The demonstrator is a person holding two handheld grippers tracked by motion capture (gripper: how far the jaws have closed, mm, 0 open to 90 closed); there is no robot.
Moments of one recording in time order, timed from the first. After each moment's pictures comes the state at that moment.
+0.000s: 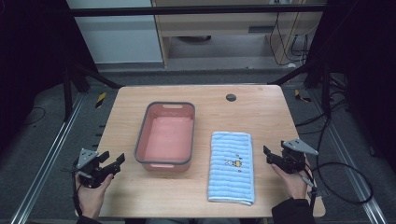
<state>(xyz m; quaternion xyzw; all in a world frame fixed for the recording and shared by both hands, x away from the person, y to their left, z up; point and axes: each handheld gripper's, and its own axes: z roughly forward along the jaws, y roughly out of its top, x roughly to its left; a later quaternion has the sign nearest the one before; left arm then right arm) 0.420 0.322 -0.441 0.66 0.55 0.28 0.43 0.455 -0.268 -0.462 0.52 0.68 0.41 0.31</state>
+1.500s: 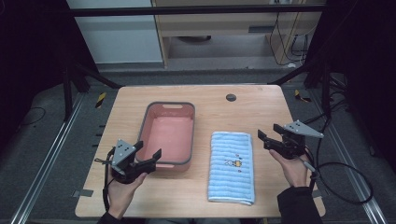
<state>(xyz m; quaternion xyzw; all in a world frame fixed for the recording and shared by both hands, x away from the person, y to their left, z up) 0.413 0.212 -0.390 0.71 0.44 0.27 0.49 0.468 -0.250 -0.395 0.48 0.68 0.48 0.28</state>
